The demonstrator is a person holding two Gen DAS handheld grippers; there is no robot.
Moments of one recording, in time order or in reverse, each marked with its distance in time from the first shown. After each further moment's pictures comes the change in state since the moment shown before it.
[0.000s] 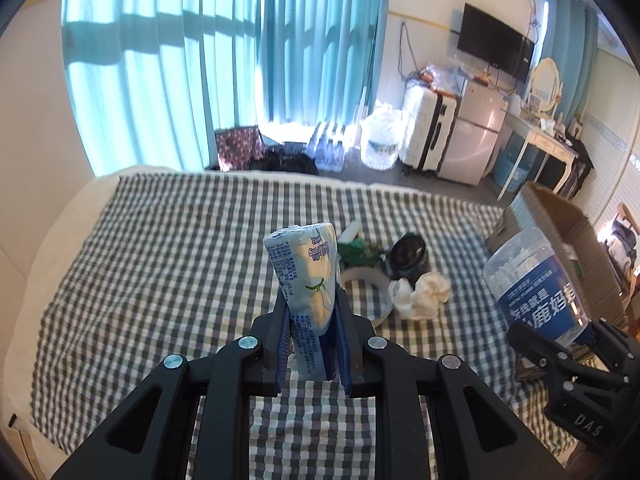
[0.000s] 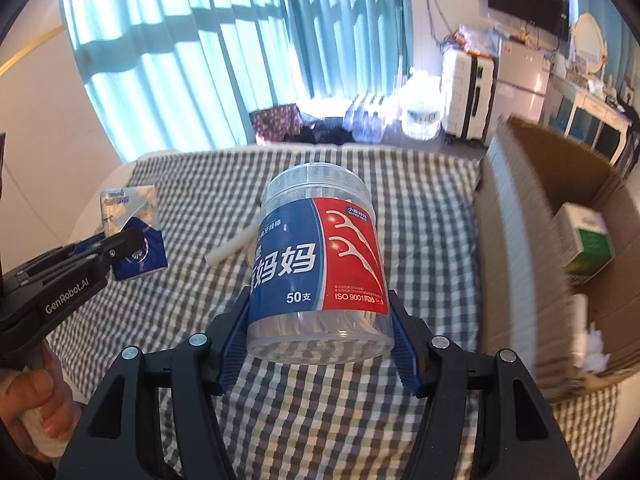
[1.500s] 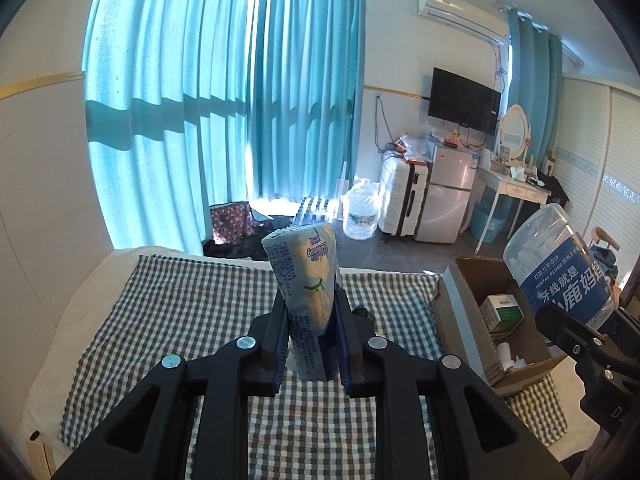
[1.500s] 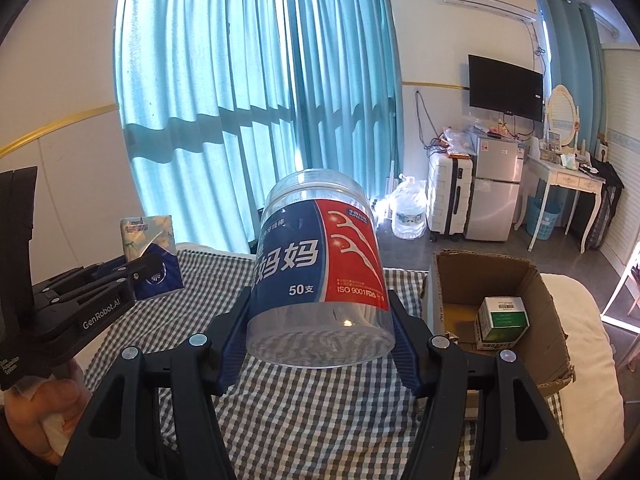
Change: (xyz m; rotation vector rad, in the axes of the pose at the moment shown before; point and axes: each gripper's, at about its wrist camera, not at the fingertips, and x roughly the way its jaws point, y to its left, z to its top) left arm -0.140 -0.028 0.028 0.034 -0.253 -0.039; right arm -0.195 0.018 0.008 -0.041 -0.350 -0.017
